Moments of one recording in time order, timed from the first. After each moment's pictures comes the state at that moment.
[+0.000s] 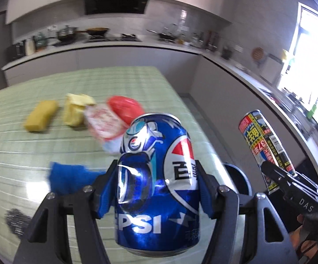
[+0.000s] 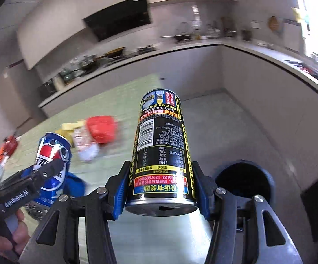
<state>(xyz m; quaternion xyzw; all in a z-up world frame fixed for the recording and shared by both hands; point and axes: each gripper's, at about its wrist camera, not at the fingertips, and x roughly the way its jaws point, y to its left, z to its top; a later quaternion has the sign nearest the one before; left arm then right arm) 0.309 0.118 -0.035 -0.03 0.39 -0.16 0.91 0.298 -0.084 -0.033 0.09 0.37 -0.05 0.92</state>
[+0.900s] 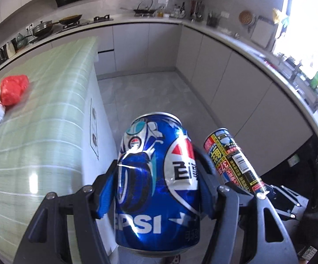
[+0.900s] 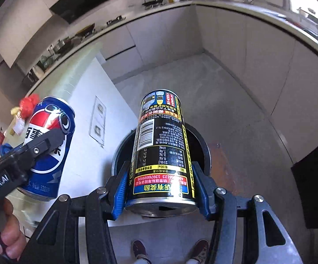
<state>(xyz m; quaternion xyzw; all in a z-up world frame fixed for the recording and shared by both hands) 0.291 -0.139 -0.112 0.03 0.45 -0.14 0.88 0.283 -0.329 -0.140 0.13 0.48 -0.04 0.87</state>
